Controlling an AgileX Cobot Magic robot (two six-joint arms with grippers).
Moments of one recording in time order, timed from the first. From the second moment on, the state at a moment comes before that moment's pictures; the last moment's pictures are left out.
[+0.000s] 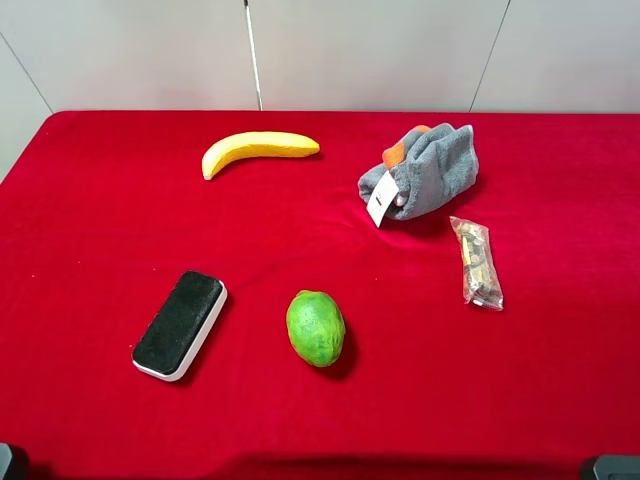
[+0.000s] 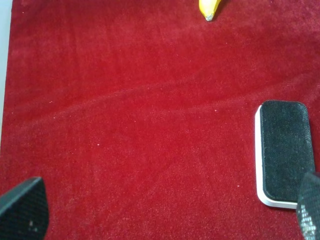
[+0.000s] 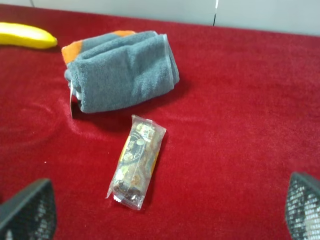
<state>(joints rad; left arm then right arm) -0.10 0.00 -0.48 -0.02 1.07 0.12 0.24 0.18 -0.59 -0.01 1.02 0.05</state>
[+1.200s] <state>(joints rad) -0.10 0.00 -0.48 -0.02 1.07 0.12 0.62 1.03 -1.10 -0.11 1.03 0.03</state>
